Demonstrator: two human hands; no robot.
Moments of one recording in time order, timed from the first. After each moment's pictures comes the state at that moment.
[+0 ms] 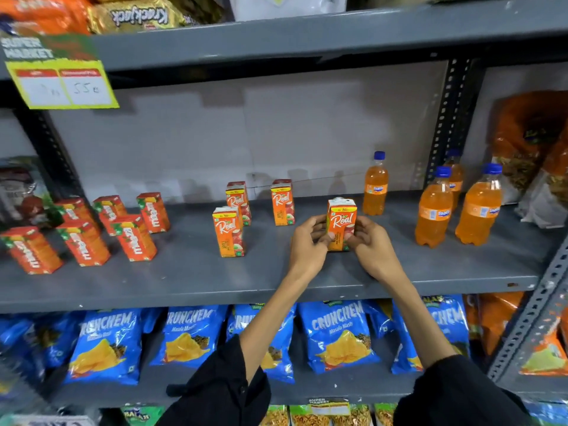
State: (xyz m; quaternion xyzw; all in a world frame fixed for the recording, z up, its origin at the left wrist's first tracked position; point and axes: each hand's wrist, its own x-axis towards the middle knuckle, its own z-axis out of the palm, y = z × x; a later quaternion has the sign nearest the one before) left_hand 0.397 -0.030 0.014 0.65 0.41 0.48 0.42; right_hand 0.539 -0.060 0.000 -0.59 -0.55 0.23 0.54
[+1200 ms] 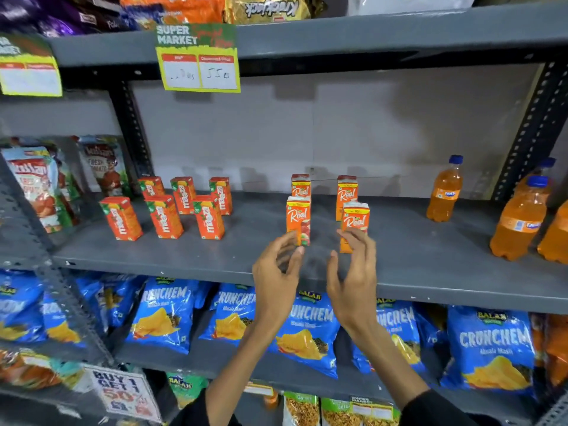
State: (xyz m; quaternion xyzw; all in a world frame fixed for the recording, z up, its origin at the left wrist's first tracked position) left_hand 0.218 -0.080 -0.017 0.60 0.42 0.62 0.29; right_hand 0.352 -0.091 -0.029 -0.49 -0.60 -0.07 0.62
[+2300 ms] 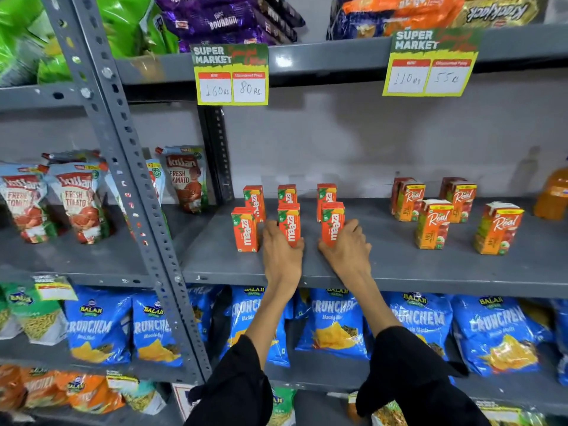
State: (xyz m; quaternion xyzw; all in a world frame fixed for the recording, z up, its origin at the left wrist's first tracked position) left_hand -0.054 0.047 -0.008 0.61 0.58 0.51 0.14; right_hand 0.079 0.040 -0.006 -0.75 -0.54 0.03 0.39
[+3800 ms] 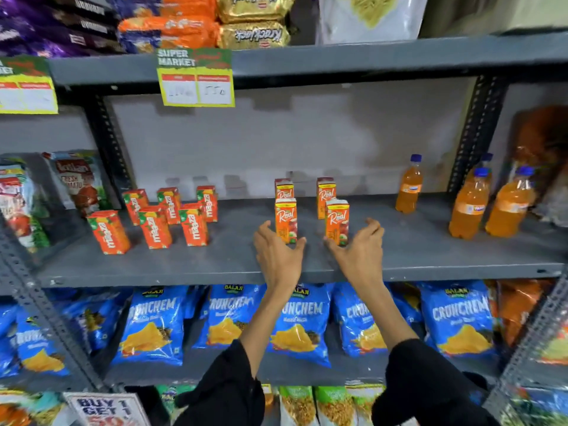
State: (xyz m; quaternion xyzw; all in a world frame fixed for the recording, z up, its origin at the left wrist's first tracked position) left_hand 0.238 -0.039 -0.012 0.60 0.57 0.53 0.17; right_hand 0.388 -0.062 -0.016 -0.74 -0.47 -0.01 0.49
